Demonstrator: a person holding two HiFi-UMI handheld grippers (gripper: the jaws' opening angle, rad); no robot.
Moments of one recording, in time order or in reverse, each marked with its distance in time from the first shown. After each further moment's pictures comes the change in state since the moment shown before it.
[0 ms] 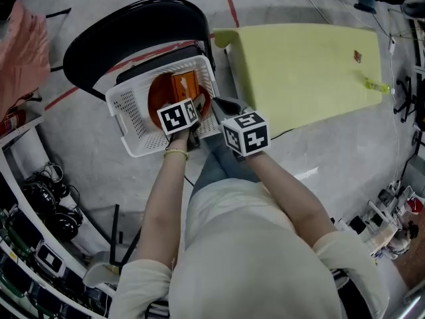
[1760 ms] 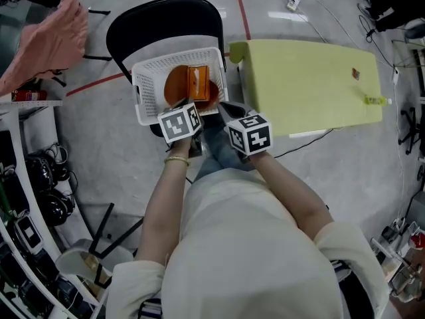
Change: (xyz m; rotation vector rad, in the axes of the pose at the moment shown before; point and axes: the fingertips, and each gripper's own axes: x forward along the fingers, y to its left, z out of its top) left arm -0.162 -0.023 -0.042 0.027 -0.286 0.050; right arm -0.092 0.066 -0.048 -0.168 -0.111 0.066
